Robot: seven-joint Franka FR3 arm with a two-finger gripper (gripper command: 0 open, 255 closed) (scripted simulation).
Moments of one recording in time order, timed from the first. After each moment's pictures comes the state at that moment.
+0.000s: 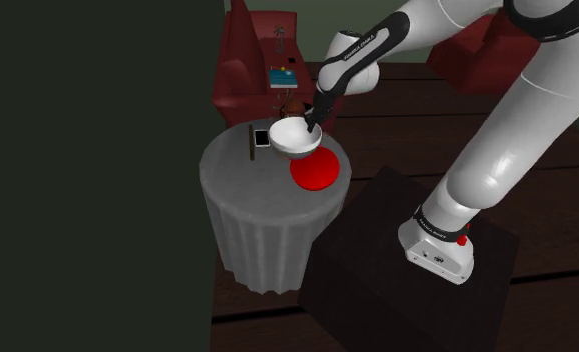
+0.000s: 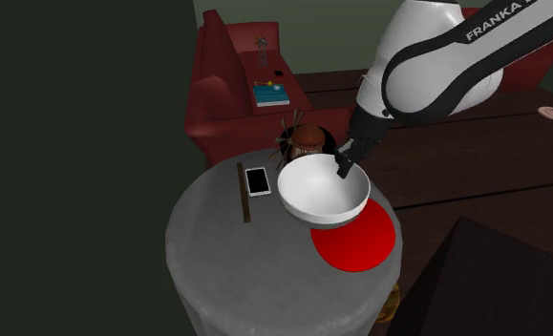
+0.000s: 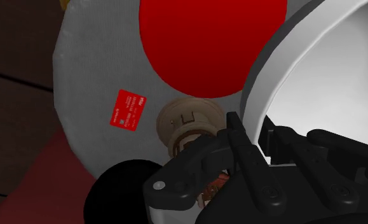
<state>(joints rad) -0.03 -0.01 -0.09 -2.49 0.20 2.64 -0.05</state>
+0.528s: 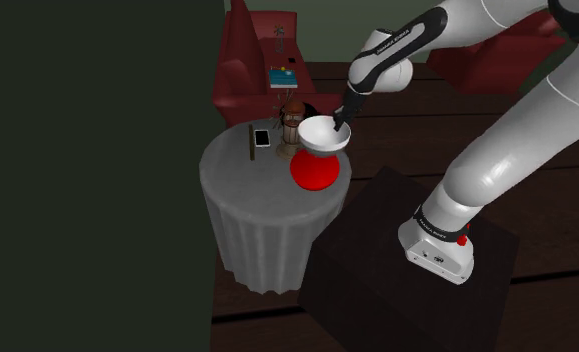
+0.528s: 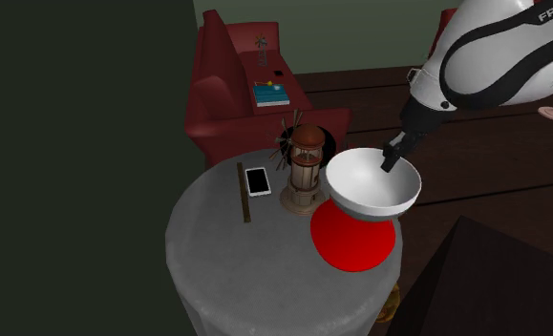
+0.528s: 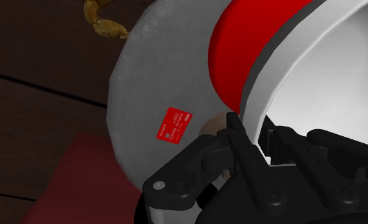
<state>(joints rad) -0.12 -0.18 -0.19 -2.65 0.19 2.61 -0.22</state>
